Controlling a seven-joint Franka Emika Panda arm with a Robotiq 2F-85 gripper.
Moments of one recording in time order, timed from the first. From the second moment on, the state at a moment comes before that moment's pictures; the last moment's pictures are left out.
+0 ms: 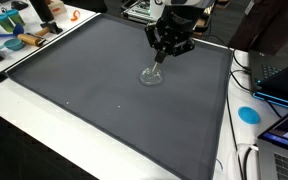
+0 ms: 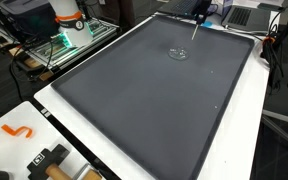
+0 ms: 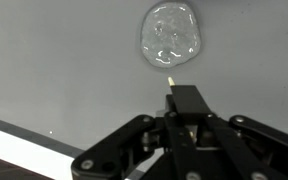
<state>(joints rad) 0.36 0.47 0.08 -1.63 -0.30 1.98 0.37</state>
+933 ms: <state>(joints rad) 0.25 0.45 0.10 -1.66 -0.13 2.08 0.21</state>
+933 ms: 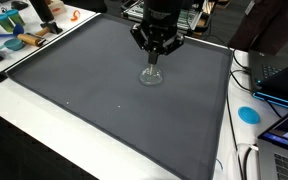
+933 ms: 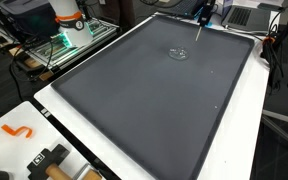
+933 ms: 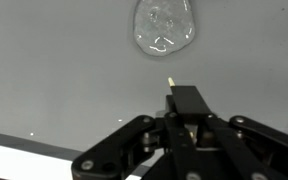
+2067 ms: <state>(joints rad) 0.04 0.38 0.15 -1.87 0.35 2.27 -0.27</state>
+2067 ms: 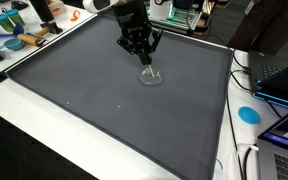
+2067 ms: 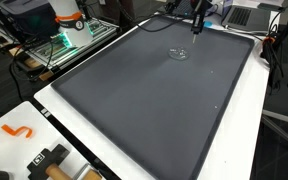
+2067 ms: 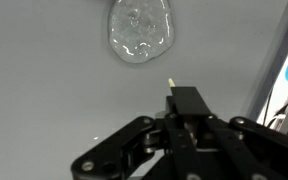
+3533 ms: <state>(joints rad) -0.04 0.32 0.16 -2.02 0.61 2.37 -0.49</state>
